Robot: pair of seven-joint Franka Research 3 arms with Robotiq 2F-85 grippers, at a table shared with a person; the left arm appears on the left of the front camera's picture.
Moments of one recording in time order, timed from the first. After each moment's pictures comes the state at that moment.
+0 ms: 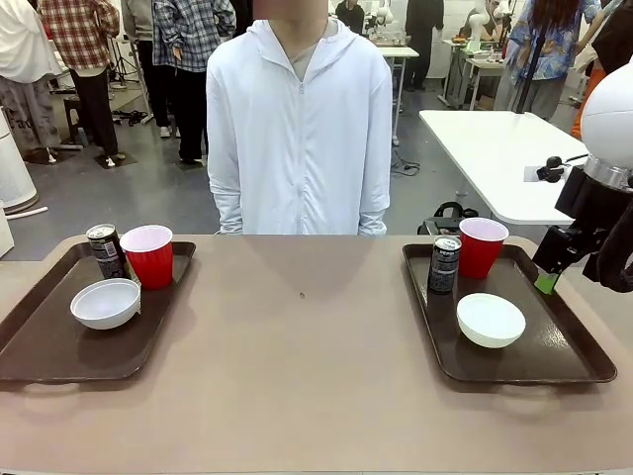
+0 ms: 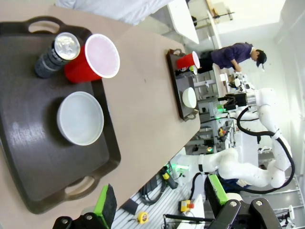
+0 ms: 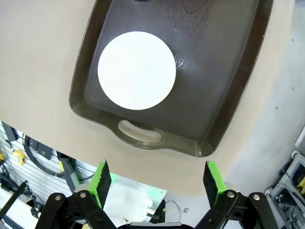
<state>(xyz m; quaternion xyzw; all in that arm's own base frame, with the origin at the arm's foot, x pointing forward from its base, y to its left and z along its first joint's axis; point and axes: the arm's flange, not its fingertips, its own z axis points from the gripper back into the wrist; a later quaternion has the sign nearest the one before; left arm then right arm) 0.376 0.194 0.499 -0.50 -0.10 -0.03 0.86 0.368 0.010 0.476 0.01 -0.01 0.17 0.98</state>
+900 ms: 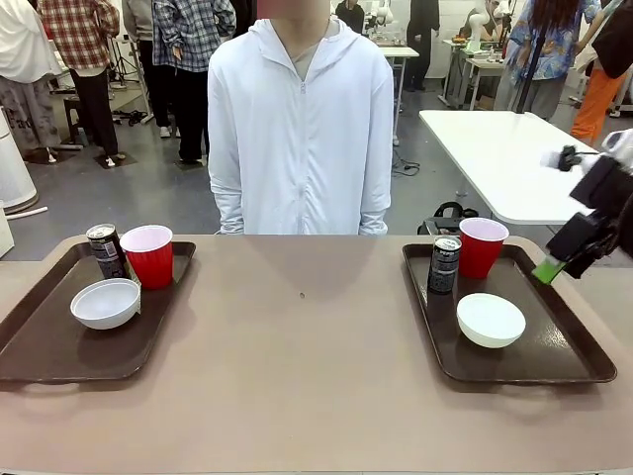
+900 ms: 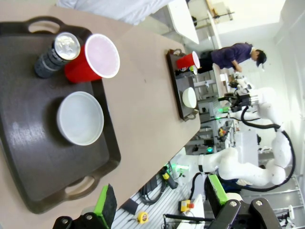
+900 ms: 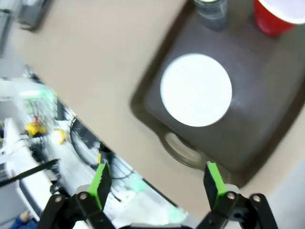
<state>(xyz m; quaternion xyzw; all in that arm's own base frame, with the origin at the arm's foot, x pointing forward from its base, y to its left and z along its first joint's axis) 0.376 0.195 0.499 -0.50 -0.10 -0.03 0.86 0.364 -0.031 0.490 0.22 -0.06 0.26 0.94</state>
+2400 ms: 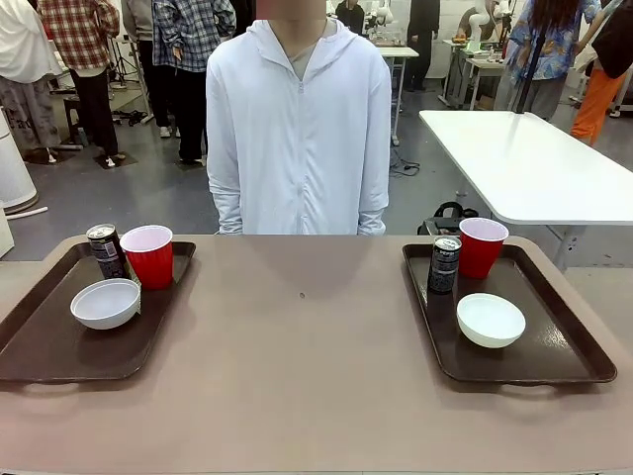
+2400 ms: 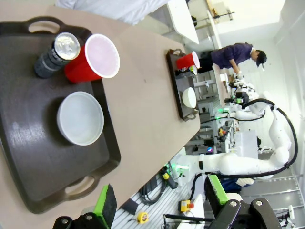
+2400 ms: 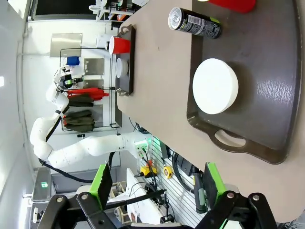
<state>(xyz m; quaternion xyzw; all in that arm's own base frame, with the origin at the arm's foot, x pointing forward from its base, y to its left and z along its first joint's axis) 0.376 0.195 0.499 -0.50 -0.10 -0.03 0.86 0.350 -0.202 0.460 0.51 -0.05 0.00 0.86</state>
